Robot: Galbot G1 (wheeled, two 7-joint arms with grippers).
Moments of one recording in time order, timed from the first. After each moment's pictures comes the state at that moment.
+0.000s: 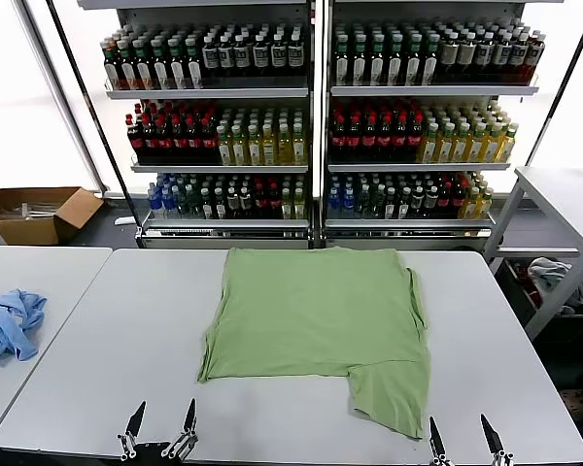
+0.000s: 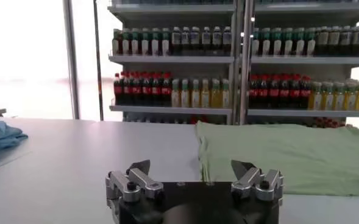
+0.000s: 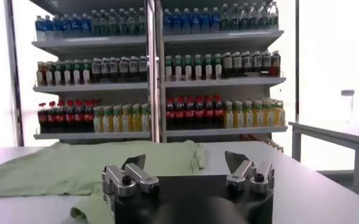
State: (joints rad) left arm 1.88 -0.94 -0.26 -2.17 -0.30 -0.25 -0.59; right arm -2.08 1.08 0.50 2.11 0.27 0.51 0.27
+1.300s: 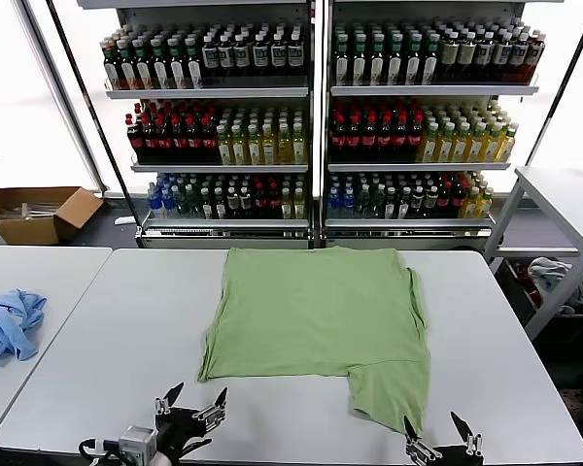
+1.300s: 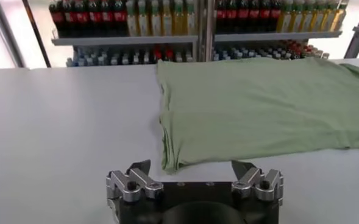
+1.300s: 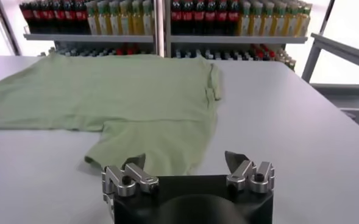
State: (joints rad) left arm 1.56 -0.90 -0.27 -2.21 -0.69 0.44 -0.45; right arm -1.95 1.03 0.48 2.32 0.46 -0.29 0.35
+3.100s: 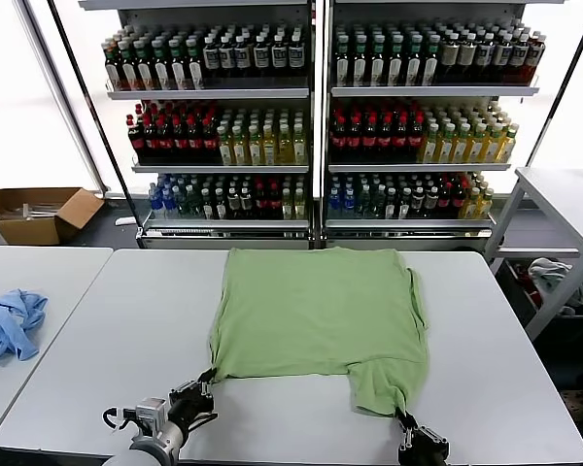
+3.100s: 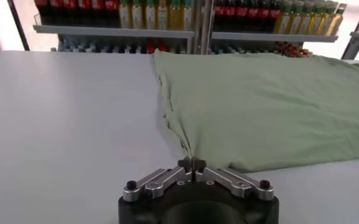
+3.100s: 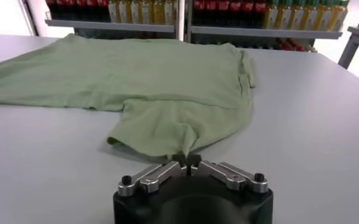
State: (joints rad) left arm 1.43 -0.91 -0.22 -2.03 -0.68 0.37 -0.34; right arm -1.82 1.05 0.40 2.21 0.35 -0.28 0.27
